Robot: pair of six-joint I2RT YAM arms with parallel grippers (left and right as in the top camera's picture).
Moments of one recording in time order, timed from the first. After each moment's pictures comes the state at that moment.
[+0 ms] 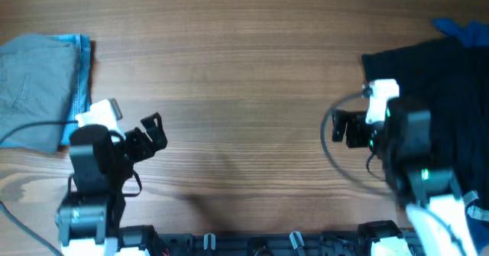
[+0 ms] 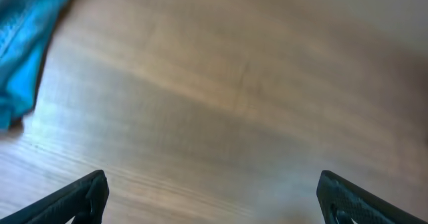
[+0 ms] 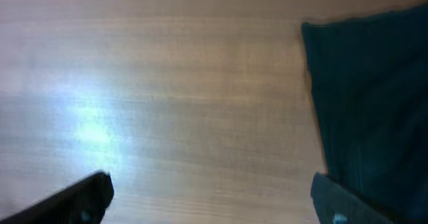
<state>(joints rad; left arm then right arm) 0.05 0.72 0.71 -0.72 0.09 -0.39 0.12 0.95 0.83 -0.72 -0.03 0.09</state>
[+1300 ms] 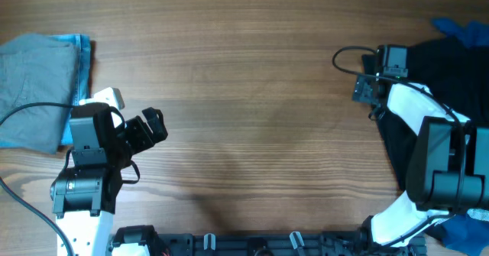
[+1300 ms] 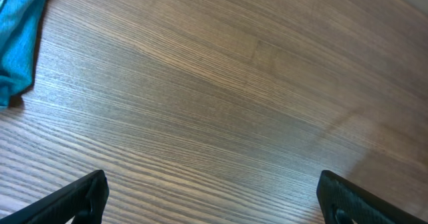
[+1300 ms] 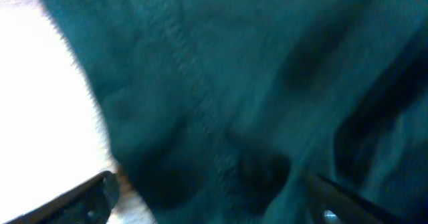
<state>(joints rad) 0.05 0.86 0.80 -0.78 0.10 -0.39 -0.12 1.86 1.02 -0.32 0.29 0.10</state>
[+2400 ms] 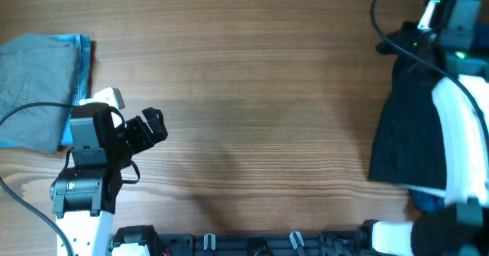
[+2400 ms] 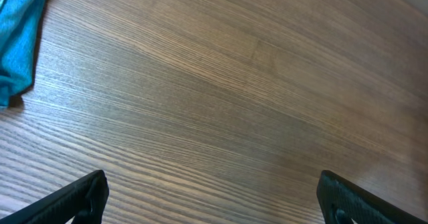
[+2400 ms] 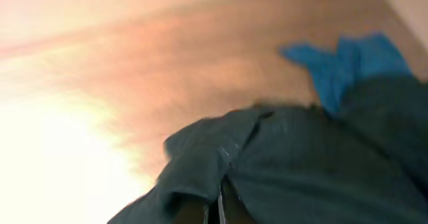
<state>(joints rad) 0.05 0.86 0.80 -0.78 0.10 -0.39 -0.15 1.52 1.40 -0.61 0.08 0.08</state>
